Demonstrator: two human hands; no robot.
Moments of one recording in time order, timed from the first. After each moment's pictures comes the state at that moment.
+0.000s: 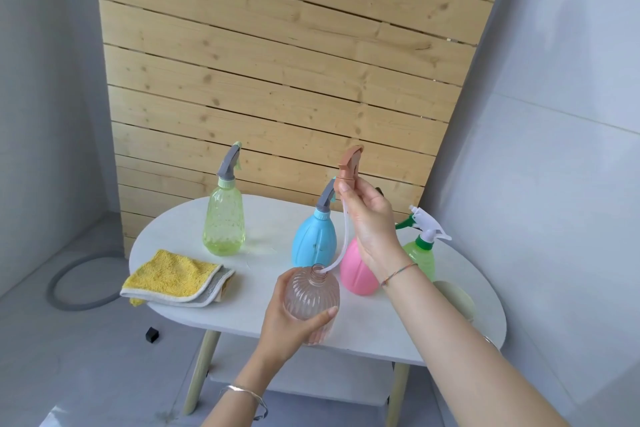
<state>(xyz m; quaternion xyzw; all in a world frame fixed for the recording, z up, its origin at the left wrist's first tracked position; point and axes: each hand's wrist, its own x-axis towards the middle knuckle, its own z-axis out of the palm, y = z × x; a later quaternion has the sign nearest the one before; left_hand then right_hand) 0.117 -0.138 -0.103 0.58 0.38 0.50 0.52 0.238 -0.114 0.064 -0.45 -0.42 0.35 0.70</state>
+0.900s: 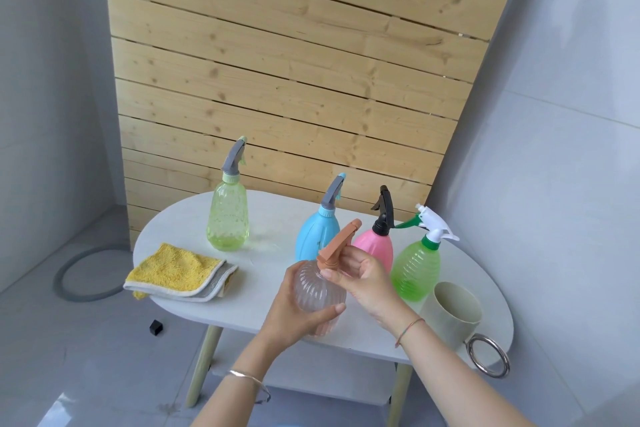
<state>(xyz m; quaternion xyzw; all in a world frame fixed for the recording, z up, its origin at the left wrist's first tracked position) 0.110 -0.126 -0.089 0.65 0.40 0.39 0.52 0.264 -0.146 -0.027 -0.51 -0.56 0.41 0.51</state>
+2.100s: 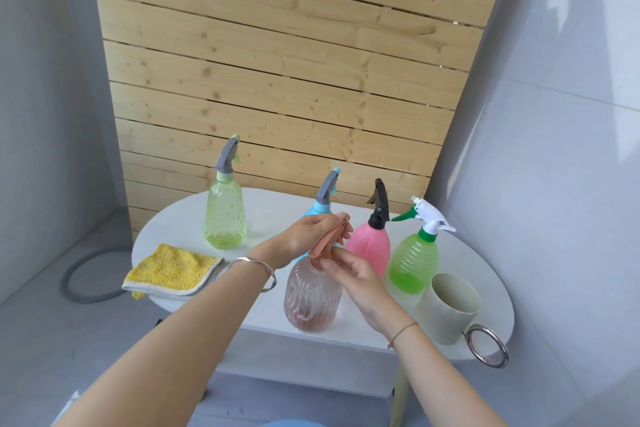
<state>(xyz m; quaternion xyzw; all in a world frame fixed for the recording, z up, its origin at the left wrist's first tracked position) 0.137 -0.069 0.014 0.66 0.30 0.28 0.63 0.260 -0.150 -0.035 -0.51 -0.52 0.45 0.51</state>
